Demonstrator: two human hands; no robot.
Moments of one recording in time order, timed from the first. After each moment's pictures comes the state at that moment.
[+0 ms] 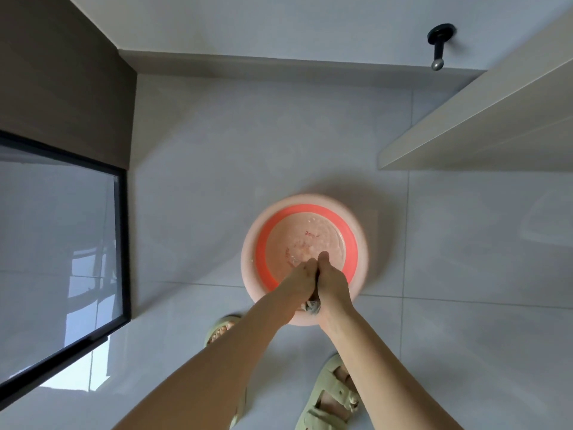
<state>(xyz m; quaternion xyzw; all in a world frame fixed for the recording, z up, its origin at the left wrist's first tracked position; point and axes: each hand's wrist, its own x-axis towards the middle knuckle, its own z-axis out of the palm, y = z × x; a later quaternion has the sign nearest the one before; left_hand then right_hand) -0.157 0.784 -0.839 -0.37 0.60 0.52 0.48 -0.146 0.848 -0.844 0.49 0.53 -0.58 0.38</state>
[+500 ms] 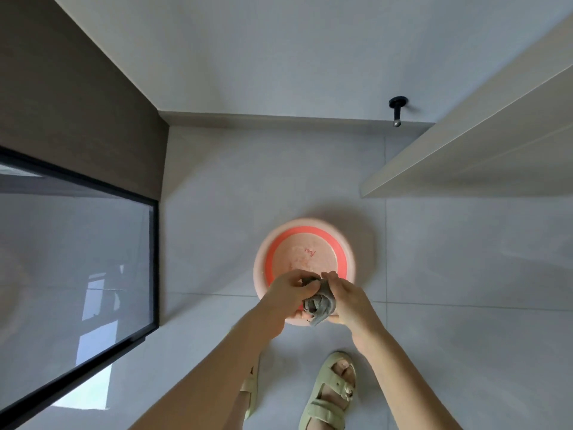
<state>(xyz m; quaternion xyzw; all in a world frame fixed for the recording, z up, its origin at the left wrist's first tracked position) -0.142 0.750 -0.717 -0.37 0.56 0.64 0.39 -0.155 0.882 -0.710 0.29 0.69 -0.50 0.42</state>
